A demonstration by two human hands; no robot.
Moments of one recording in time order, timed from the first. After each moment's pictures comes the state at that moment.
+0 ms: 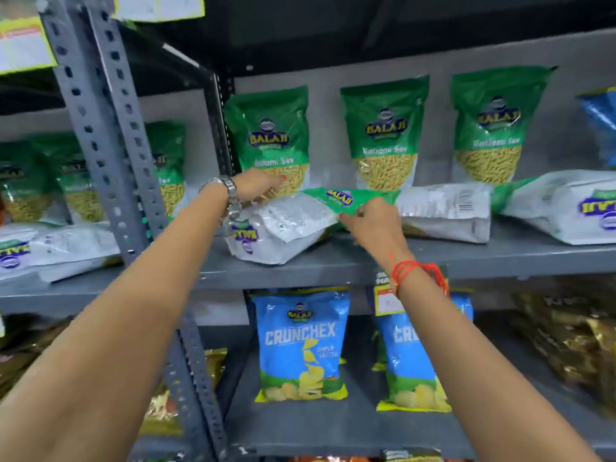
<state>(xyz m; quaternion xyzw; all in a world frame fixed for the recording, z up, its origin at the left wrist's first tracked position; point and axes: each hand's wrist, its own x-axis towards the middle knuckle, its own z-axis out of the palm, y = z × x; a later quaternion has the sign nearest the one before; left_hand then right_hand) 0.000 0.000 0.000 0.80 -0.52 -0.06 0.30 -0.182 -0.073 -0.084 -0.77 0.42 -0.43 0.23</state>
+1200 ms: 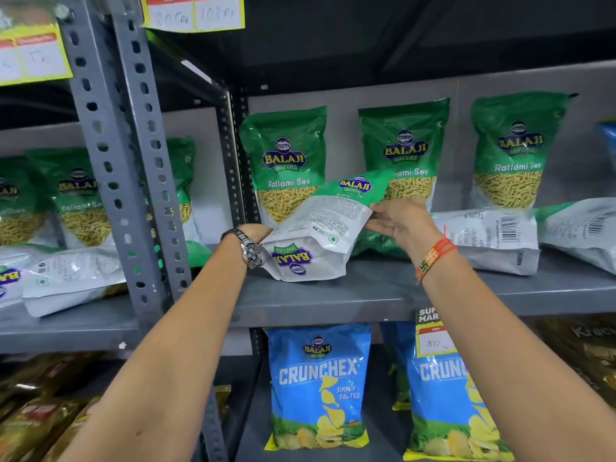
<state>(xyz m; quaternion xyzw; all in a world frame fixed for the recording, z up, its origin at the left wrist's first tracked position) 0.072 -0.018 -0.050 0.82 -0.39 -0.20 0.38 -0.141 -0.113 -0.037 -0.51 0.35 -0.50 0.61</state>
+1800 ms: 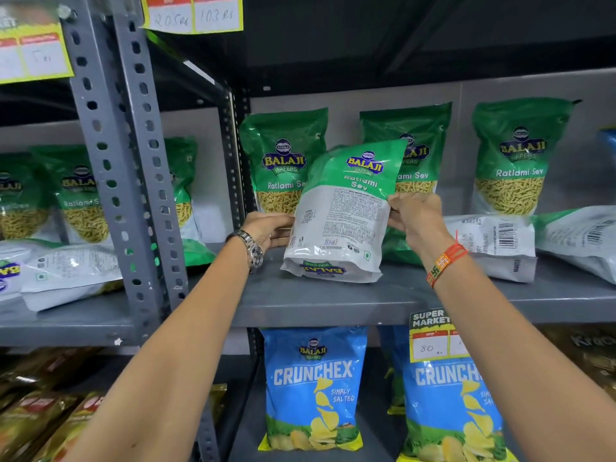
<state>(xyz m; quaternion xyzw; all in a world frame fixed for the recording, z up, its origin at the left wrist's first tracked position) 0.047 -0.022 -0.047 0.58 -0.37 -0.29 0.67 -0.156 -0.131 -0.038 -0.49 0.33 -0.58 0.55</state>
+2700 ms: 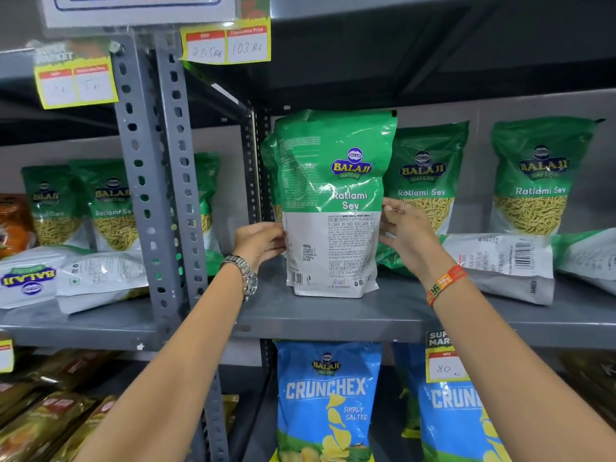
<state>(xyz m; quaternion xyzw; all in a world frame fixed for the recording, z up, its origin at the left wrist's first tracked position) 0.057 0.012 -0.050 0.55 -0.35 -0.21 0.73 -0.138 -0.119 -0.041 -0.57 0.17 -0.50 0.63</state>
